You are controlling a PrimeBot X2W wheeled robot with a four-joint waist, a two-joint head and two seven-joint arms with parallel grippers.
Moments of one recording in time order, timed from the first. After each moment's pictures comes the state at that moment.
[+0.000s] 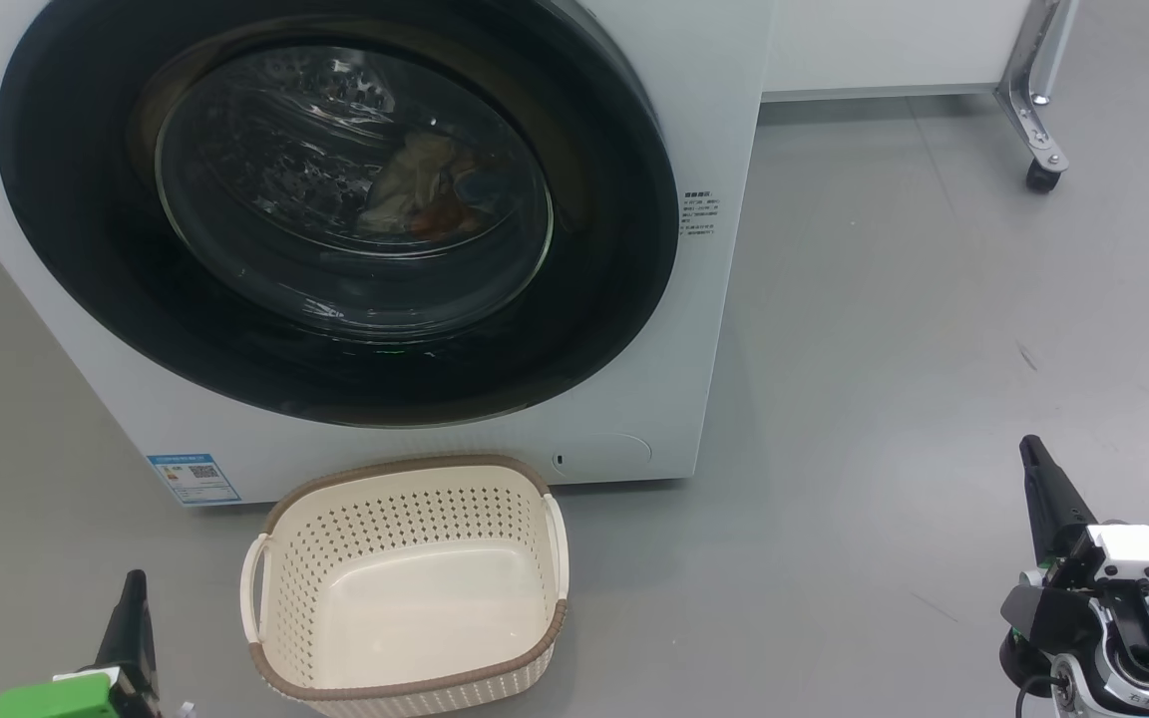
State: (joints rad) left arm -0.06 0.04 0.08 0.22 -1.60 -0.09 0.10; right arm -0.08 -0.07 -0.09 0.22 1.64 0.08 0.07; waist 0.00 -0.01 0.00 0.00
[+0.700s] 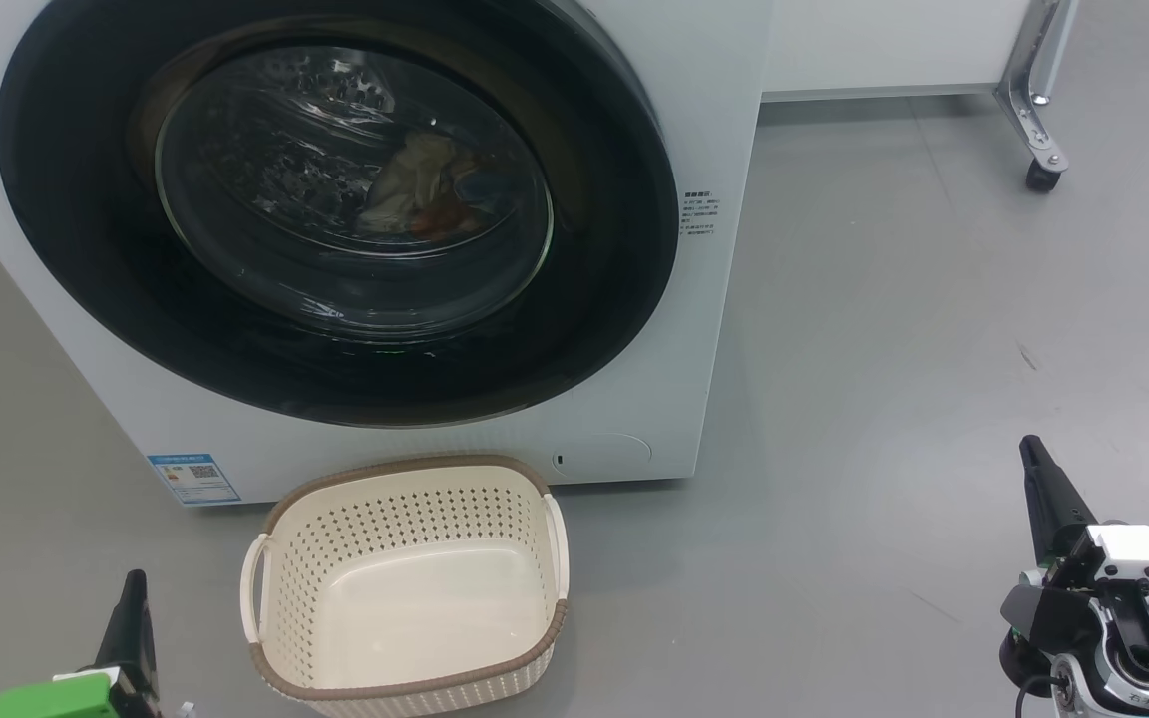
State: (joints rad) left arm -0.06 0.04 0.08 0.22 -1.60 -0.09 0.10; right arm -0.08 -0.07 -0.09 0.22 1.64 0.08 0.07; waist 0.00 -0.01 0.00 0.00
